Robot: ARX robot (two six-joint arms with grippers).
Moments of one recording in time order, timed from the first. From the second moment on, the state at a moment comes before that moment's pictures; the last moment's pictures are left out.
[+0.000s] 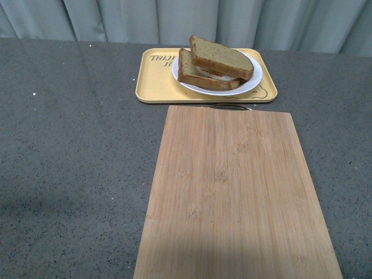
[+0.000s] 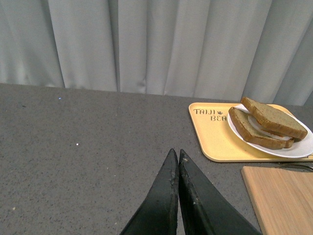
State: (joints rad) left arm -0.09 1.16 0.11 1.03 -0.08 -0.01; right arm 0.00 0.00 0.00 0.00 0.00 0.00
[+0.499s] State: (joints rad) left arm 0.00 0.79 0.02 0.75 0.00 -0.01; right arm 0.00 0.00 0.00 0.00 0.00 0.00
